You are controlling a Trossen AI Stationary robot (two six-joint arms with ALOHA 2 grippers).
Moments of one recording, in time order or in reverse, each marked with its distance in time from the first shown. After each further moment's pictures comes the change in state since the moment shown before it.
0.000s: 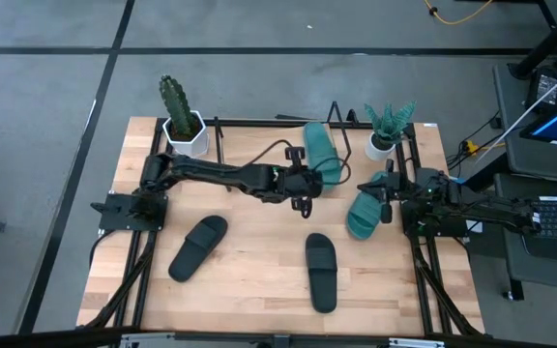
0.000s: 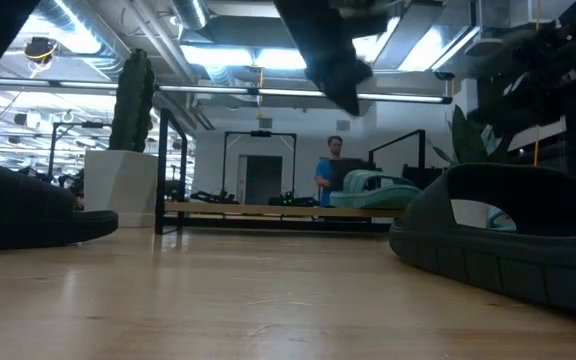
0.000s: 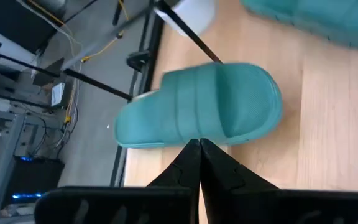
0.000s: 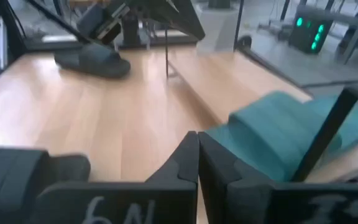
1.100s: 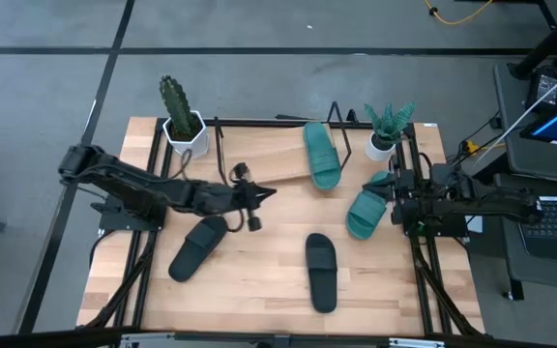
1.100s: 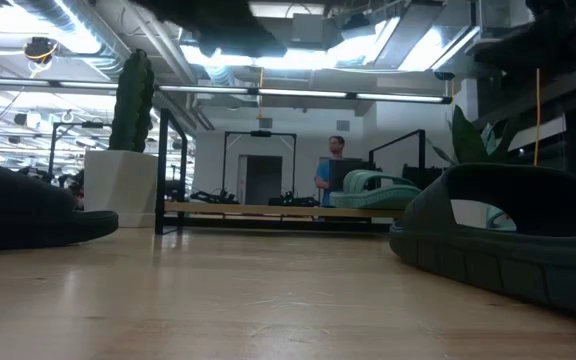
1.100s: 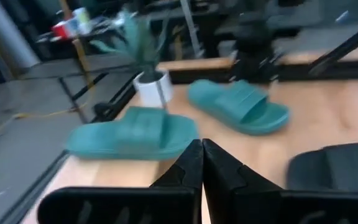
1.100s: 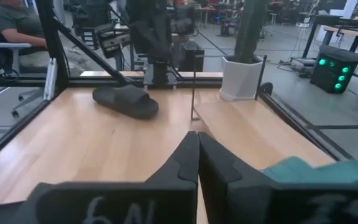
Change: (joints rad) left arm -0.147 -0.679 -1.005 0.890 0.149 -0.191; right arm 0.128 0.075 0.178 0.002 0.011 -0.024
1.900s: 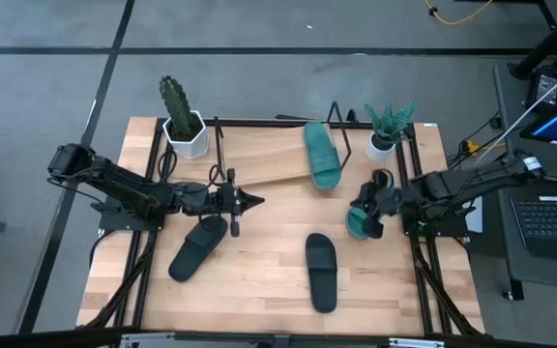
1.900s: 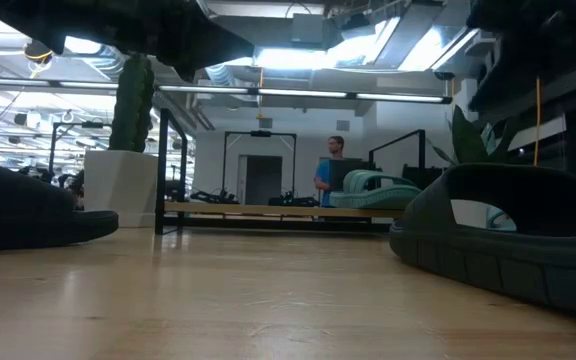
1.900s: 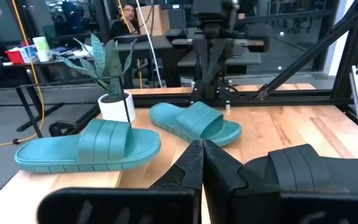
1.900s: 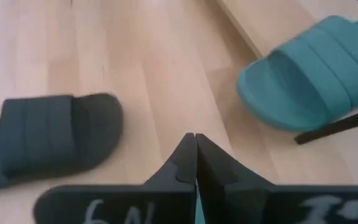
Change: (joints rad) left arm 0.003 -0.117 -0.295 0.361 0.182 0.003; right arm 0.337 0.686 0.397 -0.508 0.348 0.424
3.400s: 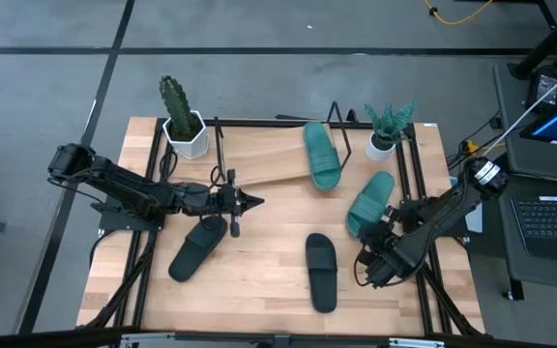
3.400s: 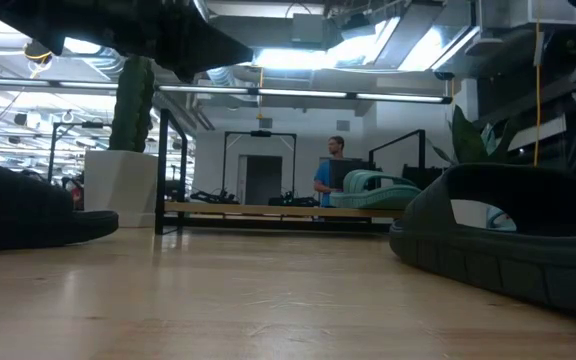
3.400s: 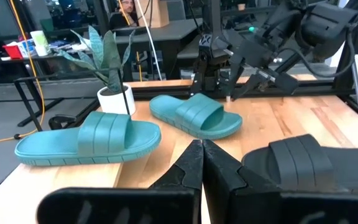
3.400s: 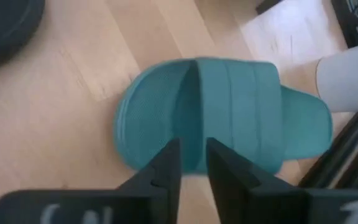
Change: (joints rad) left arm 0.000 0.001 0.000 -0.032 -0.001 0.000; right arm 0.485 0.608 0.143 -0.471 0.215 0.888
